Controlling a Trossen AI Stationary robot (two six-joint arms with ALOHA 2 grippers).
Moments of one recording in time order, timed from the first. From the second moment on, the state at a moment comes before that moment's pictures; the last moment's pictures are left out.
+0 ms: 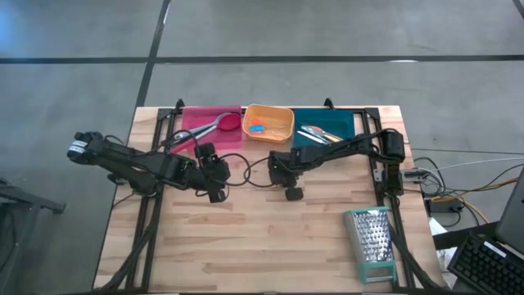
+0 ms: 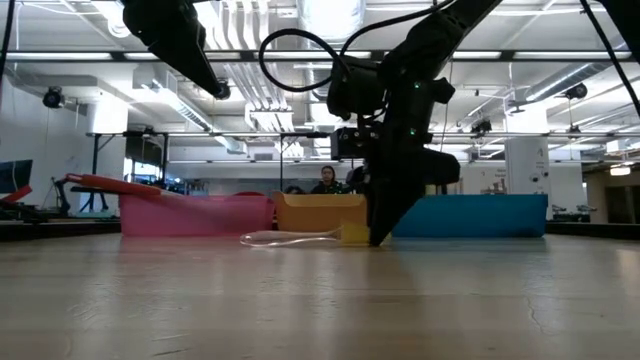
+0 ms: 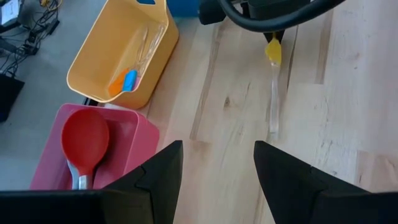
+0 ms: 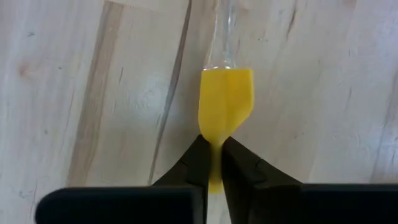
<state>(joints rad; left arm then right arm) -0.24 1.24 1.08 -0.83 -0.58 -0.24 -0.10 1.96 1.21 -0.52 -0.11 -0.31</state>
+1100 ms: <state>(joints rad) -0.24 1.24 1.08 -0.82 -0.59 -0.21 -0.35 1.79 1.53 -0.68 0.05 -0.33</state>
